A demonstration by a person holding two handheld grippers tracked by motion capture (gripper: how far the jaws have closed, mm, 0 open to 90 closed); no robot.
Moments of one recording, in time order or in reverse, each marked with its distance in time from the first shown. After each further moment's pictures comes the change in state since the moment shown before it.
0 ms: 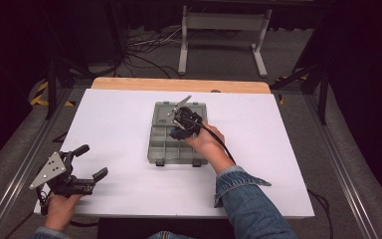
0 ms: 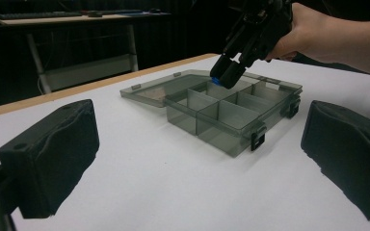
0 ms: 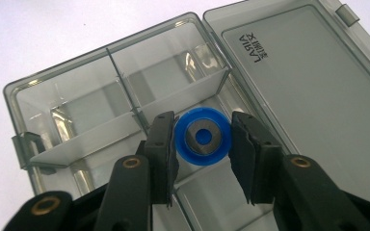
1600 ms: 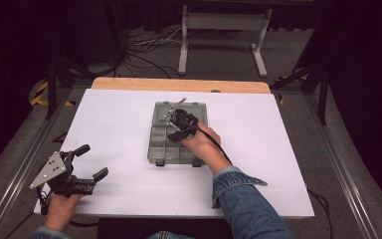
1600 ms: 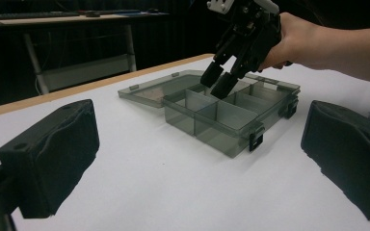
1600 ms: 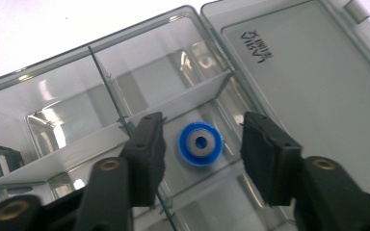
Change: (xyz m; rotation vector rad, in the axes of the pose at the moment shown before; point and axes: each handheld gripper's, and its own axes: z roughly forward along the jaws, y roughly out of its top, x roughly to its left) left arm 0.000 0.001 0.001 -0.001 -0.007 0.002; right arm 0.002 0.003 0.017 0.016 -0.032 -0.012
